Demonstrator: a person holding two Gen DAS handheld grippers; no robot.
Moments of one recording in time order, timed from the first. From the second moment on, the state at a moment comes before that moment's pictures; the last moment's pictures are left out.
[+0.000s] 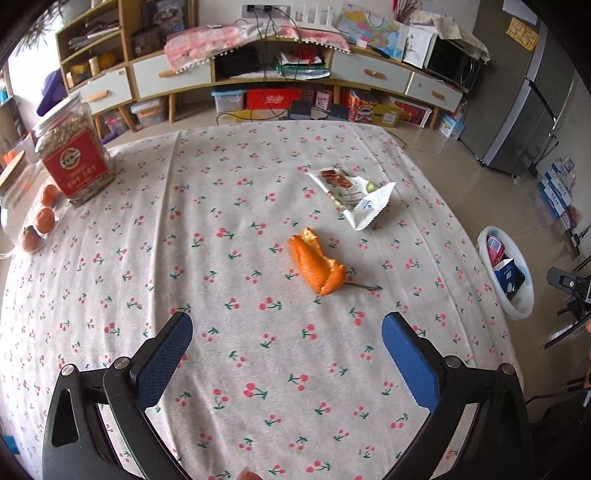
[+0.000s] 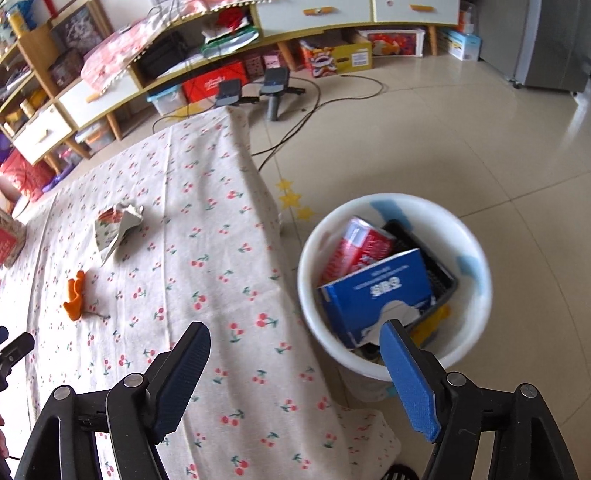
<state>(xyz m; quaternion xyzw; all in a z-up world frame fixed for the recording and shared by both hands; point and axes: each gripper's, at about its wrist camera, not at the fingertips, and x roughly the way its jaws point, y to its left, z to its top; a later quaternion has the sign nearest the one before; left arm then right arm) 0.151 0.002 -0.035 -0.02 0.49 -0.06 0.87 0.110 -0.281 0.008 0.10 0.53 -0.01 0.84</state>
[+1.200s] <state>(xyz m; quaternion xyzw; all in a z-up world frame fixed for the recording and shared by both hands) 0.230 -0.014 -0.081 -0.07 0.56 -0.09 0.82 0.184 -0.203 -0.022 0.10 0.56 0.02 0.82</state>
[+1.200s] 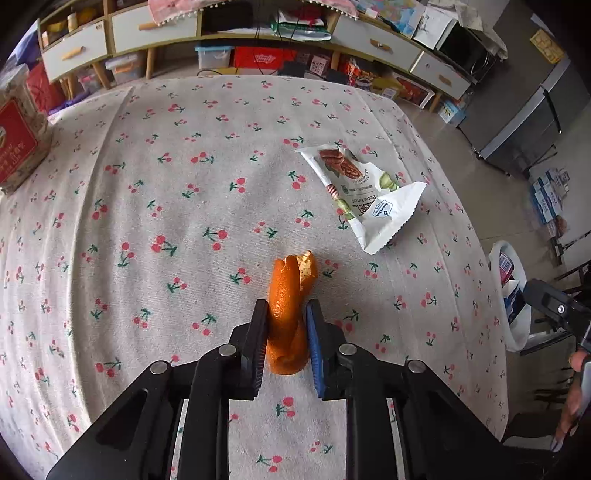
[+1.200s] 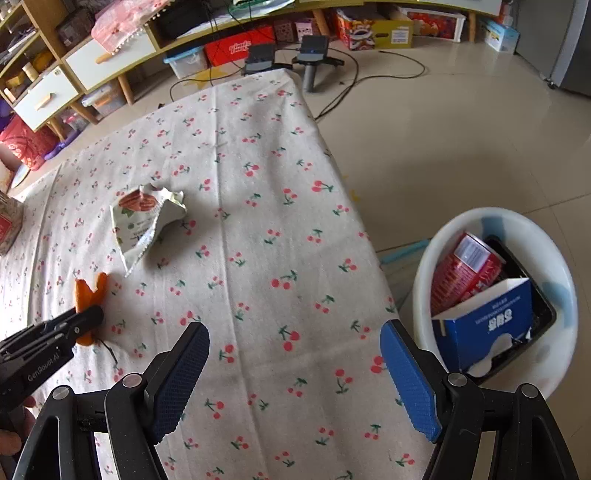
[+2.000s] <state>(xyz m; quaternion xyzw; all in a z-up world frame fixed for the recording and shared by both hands) 0.162 0.163 -0.028 -0.13 0.52 -0.01 0.84 0.276 -0.056 -0.092 -0.07 0.54 0.11 0.83</state>
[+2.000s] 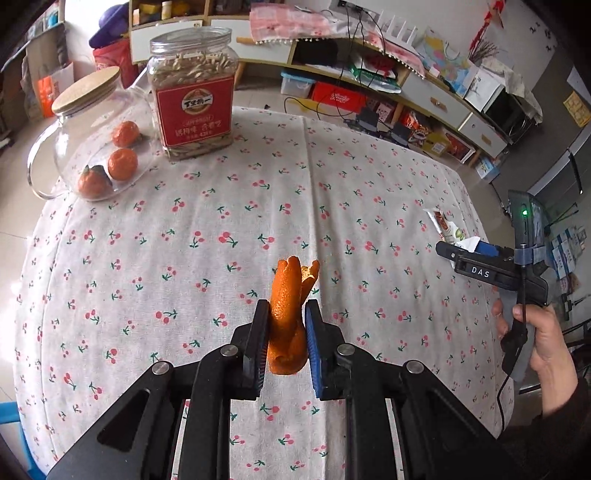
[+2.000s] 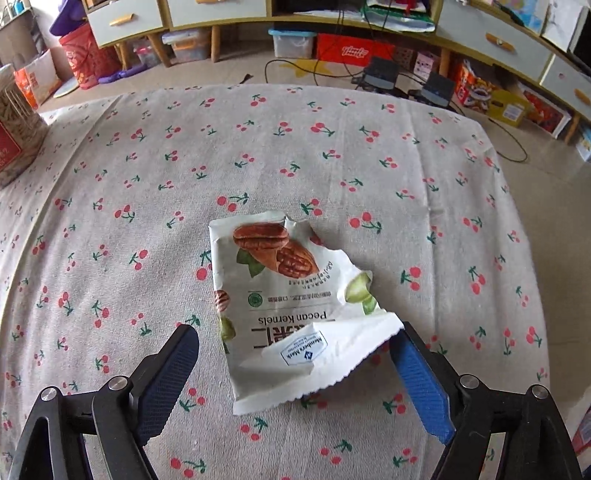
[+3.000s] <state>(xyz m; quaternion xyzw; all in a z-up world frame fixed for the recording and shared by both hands) 0.151 0.143 -0.015 -0.13 0.51 -0.04 0.85 0.241 -0.042 -0.065 -0.07 0.50 0.17 0.84</state>
